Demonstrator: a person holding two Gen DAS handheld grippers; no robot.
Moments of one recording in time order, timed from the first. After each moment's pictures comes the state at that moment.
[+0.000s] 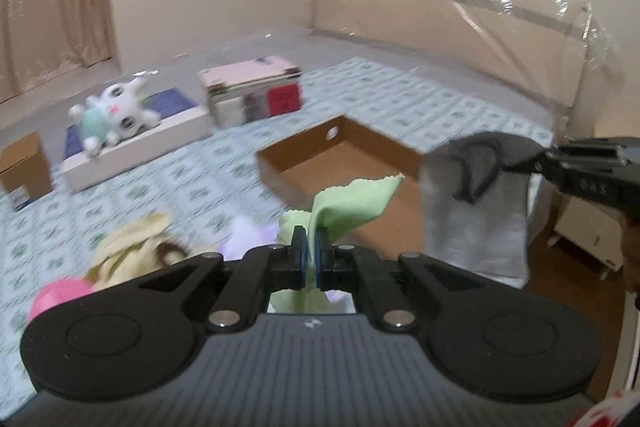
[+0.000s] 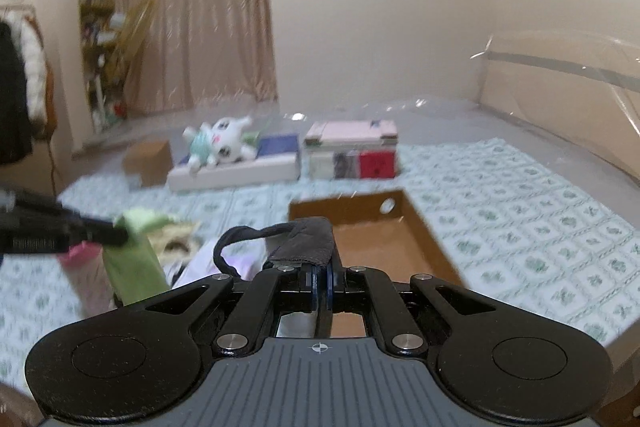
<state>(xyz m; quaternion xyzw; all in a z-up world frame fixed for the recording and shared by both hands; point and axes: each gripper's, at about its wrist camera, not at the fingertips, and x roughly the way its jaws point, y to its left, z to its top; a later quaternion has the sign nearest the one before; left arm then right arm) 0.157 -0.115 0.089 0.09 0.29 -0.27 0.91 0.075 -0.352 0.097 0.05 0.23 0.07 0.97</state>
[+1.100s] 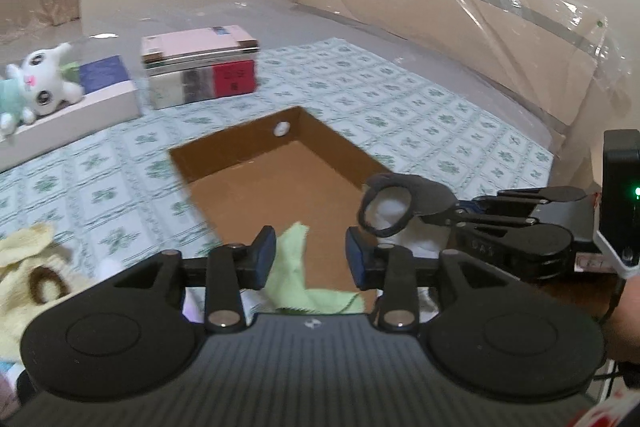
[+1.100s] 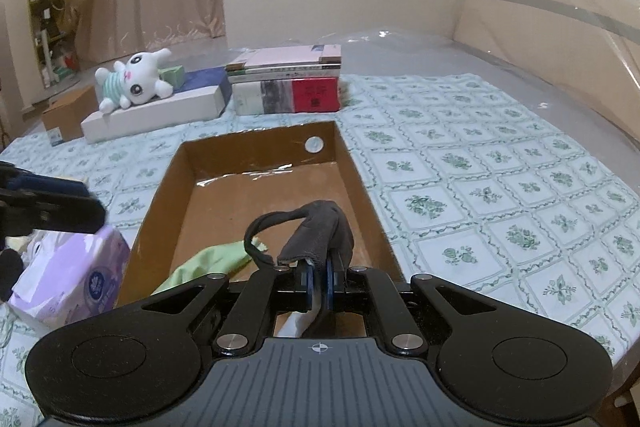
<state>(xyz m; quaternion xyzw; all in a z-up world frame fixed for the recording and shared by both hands) 0.242 -0.220 0.036 0.04 0.34 -0.28 0.90 0.196 -0.425 0.005 0.04 0.33 0.03 0.94</state>
